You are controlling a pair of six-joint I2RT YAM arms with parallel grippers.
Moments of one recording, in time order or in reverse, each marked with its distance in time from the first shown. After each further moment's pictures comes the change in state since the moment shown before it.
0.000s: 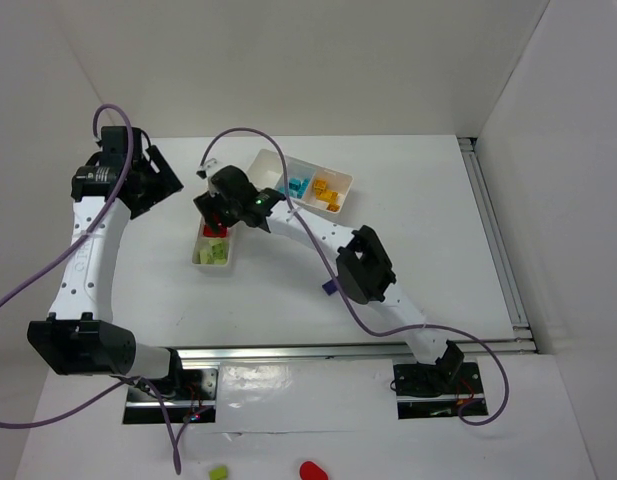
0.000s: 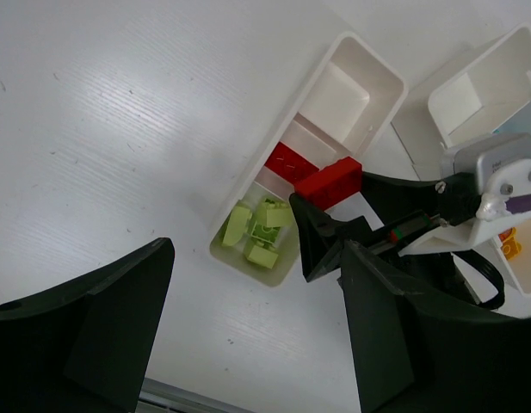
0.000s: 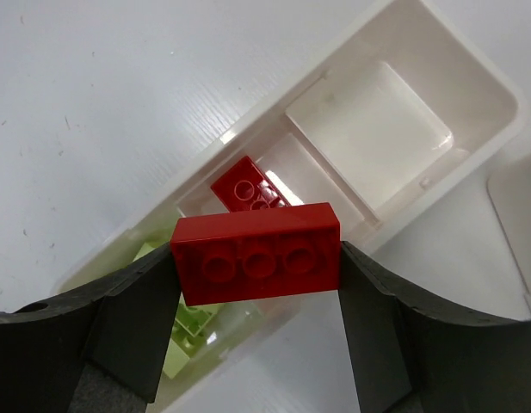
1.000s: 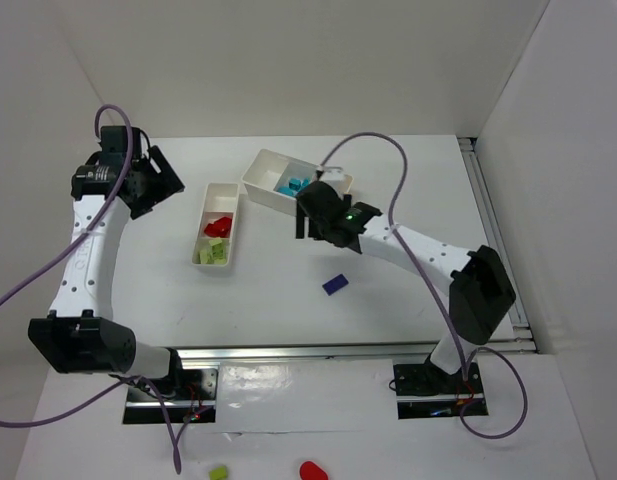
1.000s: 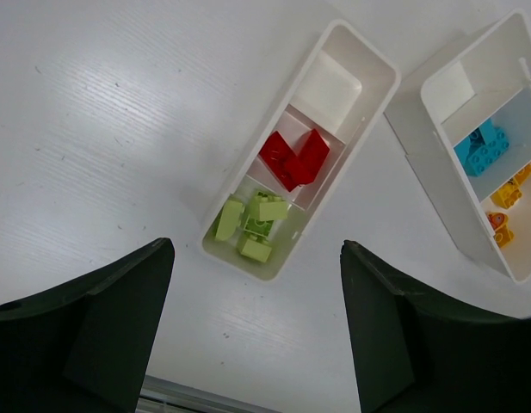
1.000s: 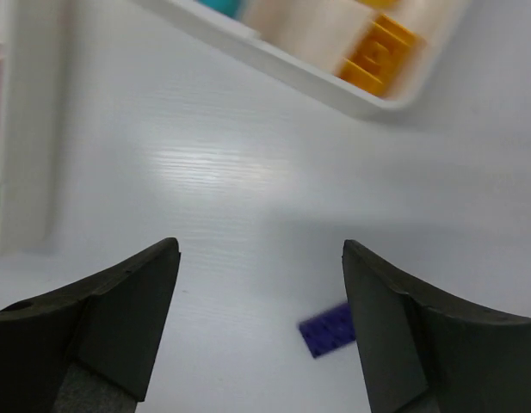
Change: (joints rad) left arm 0.010 0.004 0.000 -0.003 0.040 0.005; right arm -0.076 -0.798 -0.929 -0.021 0.423 0.401
